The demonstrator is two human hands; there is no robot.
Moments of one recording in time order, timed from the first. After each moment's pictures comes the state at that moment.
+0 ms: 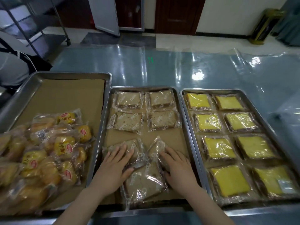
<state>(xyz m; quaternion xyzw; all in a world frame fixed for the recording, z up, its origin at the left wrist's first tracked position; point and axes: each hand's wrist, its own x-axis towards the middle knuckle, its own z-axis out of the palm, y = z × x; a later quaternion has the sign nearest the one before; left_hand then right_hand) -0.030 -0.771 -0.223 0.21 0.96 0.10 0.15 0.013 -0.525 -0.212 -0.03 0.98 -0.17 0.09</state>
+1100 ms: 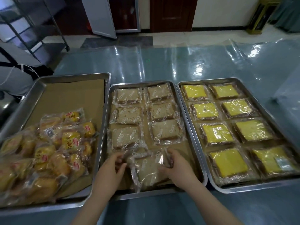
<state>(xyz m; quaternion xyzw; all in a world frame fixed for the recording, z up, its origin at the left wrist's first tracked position) 0.018 -0.778 -0.221 0.01 0.93 0.36 0.05 0.050 -0.541 -0.197 0.15 0.84 -0.50 0.15</state>
